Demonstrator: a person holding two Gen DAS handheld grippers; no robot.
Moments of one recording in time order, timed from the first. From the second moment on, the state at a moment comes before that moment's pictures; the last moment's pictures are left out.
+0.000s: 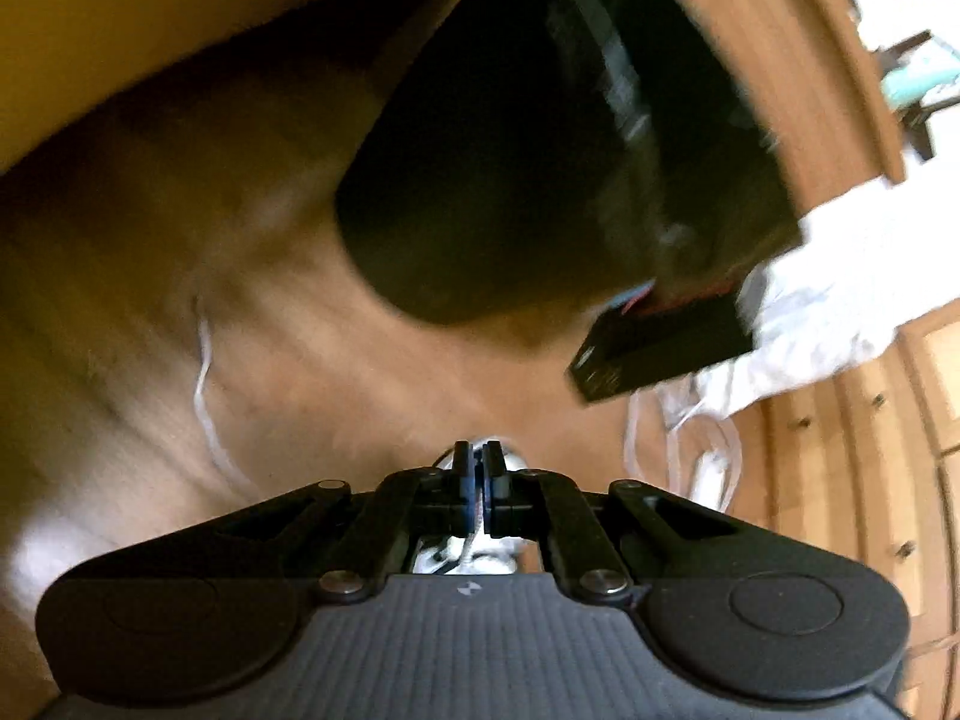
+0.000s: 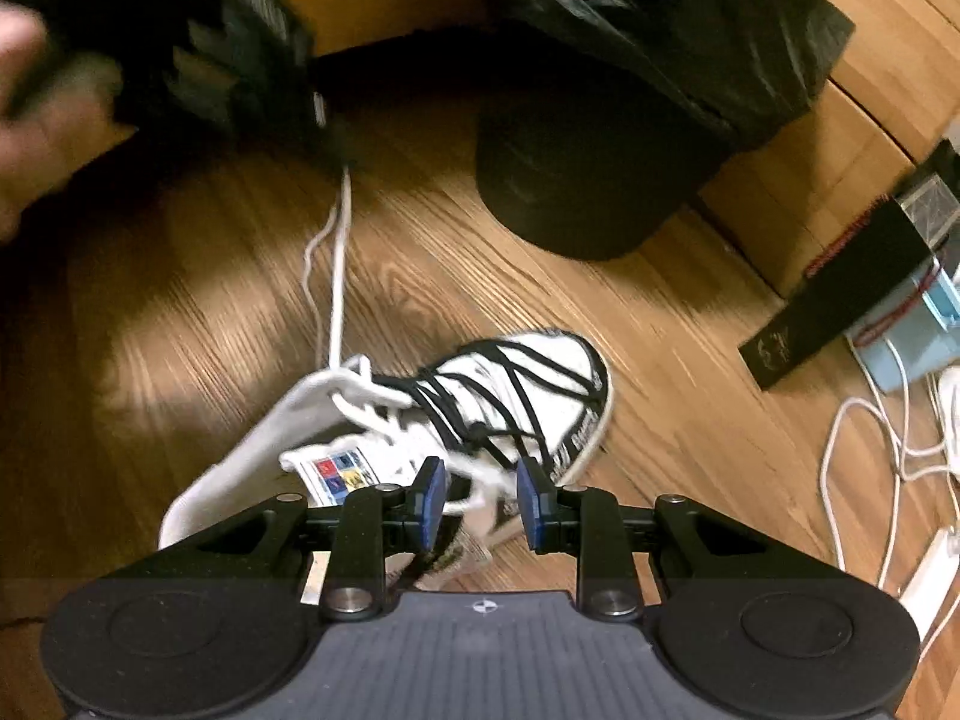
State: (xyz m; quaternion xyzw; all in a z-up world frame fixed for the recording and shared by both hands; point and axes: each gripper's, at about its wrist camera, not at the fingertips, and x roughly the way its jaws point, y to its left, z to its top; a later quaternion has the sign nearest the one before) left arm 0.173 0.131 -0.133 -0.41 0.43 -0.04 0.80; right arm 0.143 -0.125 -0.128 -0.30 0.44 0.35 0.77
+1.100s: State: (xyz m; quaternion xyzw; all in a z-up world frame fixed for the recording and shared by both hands) left arm 0.166 0.170 -0.028 -0.32 0.33 -0.05 0.89; right arm 0.136 -0.113 -0.135 -0.32 0.46 0.33 0.76
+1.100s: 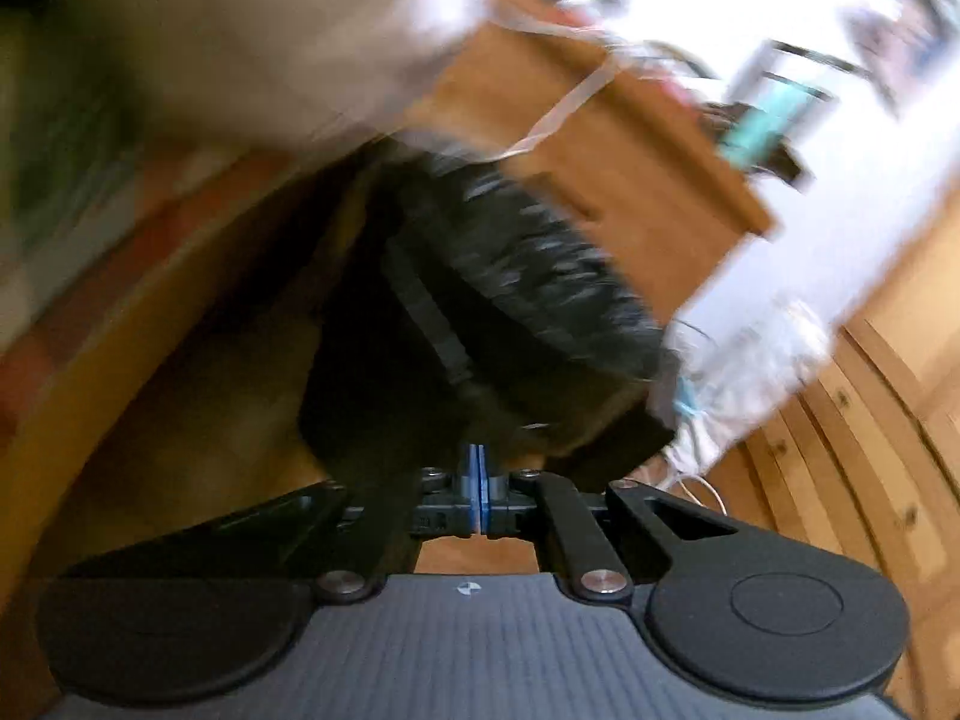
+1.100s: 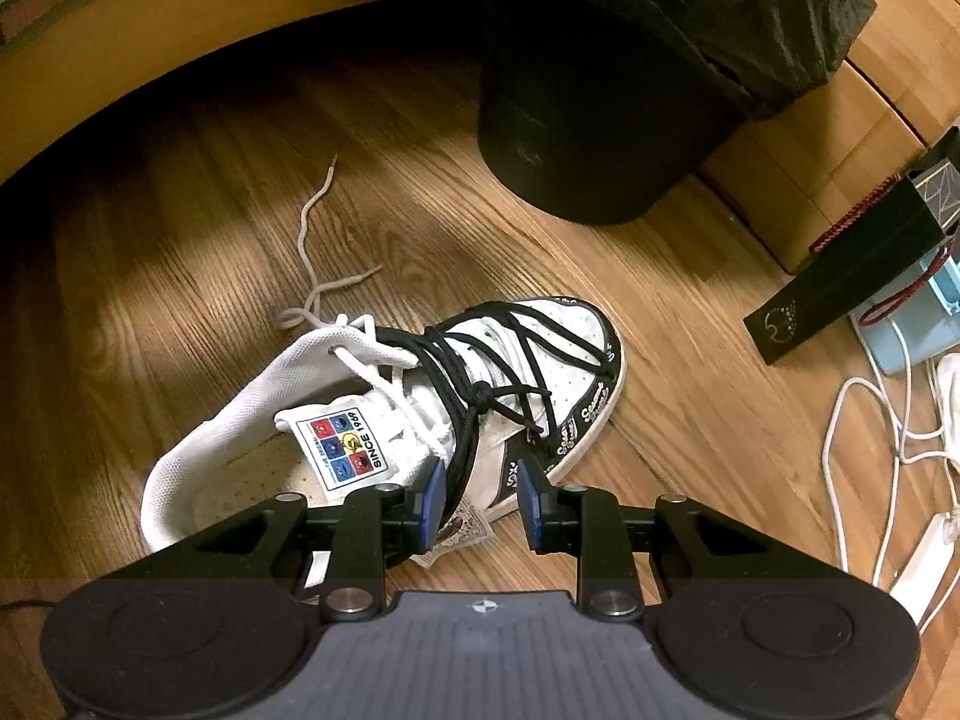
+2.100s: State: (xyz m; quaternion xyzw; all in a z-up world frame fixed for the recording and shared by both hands) left arm 0.232 0.138 -0.226 -0.12 0.50 0.06 0.86; right arm 0.129 -0.125 -0.117 -0.31 0.43 0.35 0.77
